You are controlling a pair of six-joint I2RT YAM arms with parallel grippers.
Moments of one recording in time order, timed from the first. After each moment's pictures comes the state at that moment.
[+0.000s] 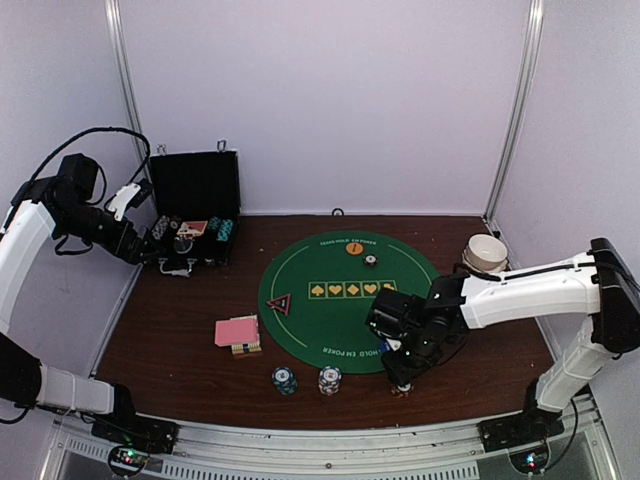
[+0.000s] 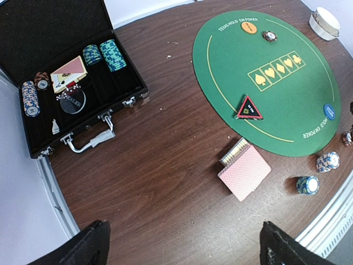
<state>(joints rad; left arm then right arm) 0.06 1.21 1.38 -1.16 0.43 0.46 1.09 1.59 0.99 -0.84 0.07 0.56</state>
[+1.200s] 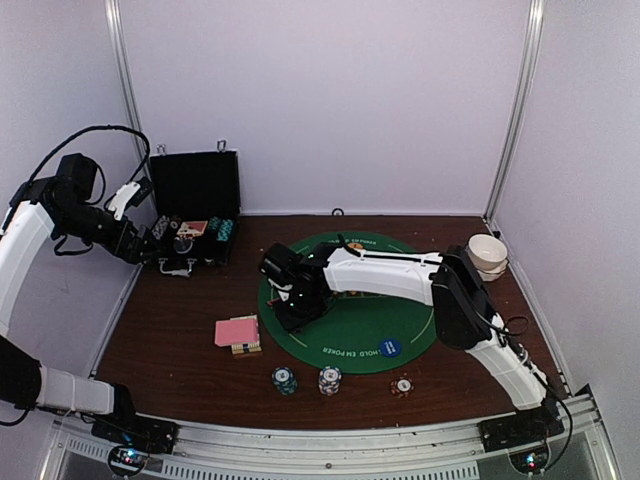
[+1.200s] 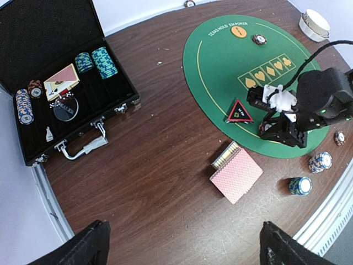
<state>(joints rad) 0.06 1.20 1.38 -1.16 0.47 0.47 1.02 2.48 2.19 -0.90 0.09 0.40</state>
